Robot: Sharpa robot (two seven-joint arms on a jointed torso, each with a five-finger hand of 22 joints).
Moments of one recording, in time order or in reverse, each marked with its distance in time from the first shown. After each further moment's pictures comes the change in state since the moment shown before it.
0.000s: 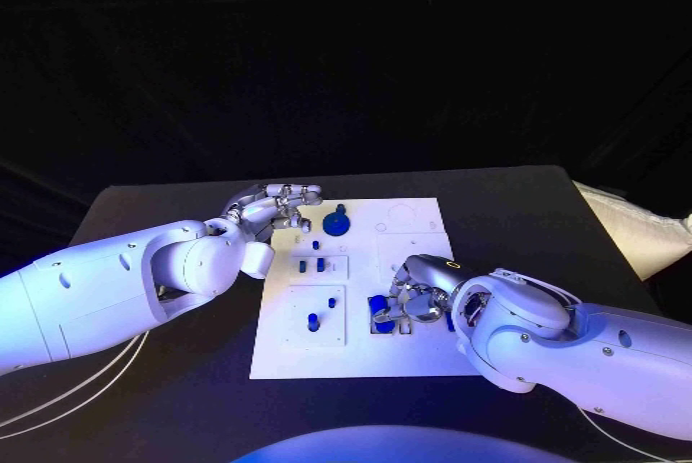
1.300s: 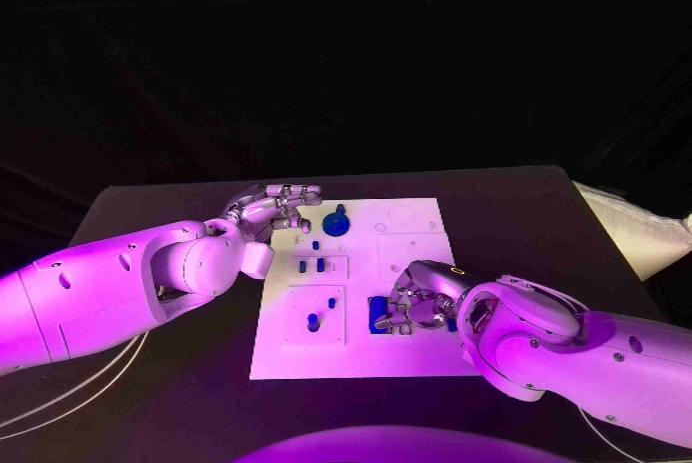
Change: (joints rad) left arm 0.000 0.001 0.000 -0.001 -0.002 0.000 -0.001; left_hand -0.004 0.004 -0.003 -0.003 0.000 -0.007 0.000 0.000 0.000 -0.004 0.004 0.004 0.000 0.000 0.000 0.000 -0.002 0.000 0.000 0.000 0.000 -0.001; right arm -0.010 -0.031 -0.006 0.022 0.035 -0.025 0.056; right_hand 0.013 0.013 -0.045 0.022 0.019 0.007 -0.008 0.008 0.045 -0.001 -0.001 0.014 -0.001 0.002 -0.004 0.012 0.000 0.000 0.000 -0.007 0.009 0.000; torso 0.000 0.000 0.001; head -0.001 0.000
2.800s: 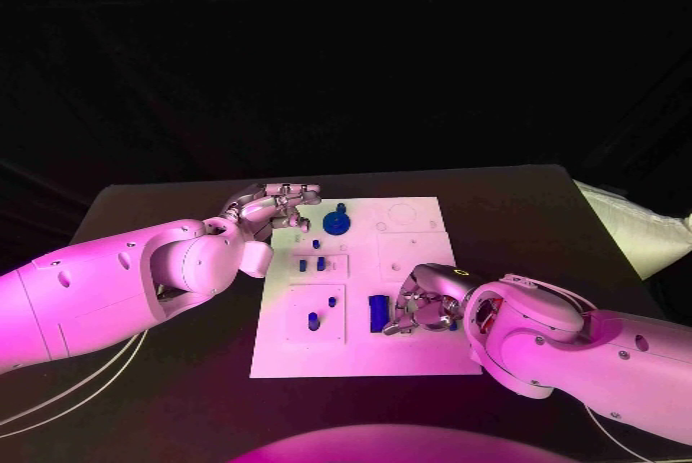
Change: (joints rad) left arm 0.000 -0.004 0.000 -0.001 -0.001 0.001 -0.002; left_hand 0.000 0.000 0.000 0.000 0.000 0.000 0.000 0.000 0.000 0.000 0.000 0.000 -0.001 0.000 0.000 0.000 -0.001 0.000 0.000 0.000 0.000 0.000; right arm 0.000 -0.017 0.000 -0.011 -0.005 0.064 0.008; right_hand -0.016 0.023 -0.051 0.012 -0.085 0.013 -0.006 0.000 0.015 -0.027 0.031 0.019 0.001 -0.003 -0.004 0.000 0.000 0.000 0.004 -0.003 -0.001 0.000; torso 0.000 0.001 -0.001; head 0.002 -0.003
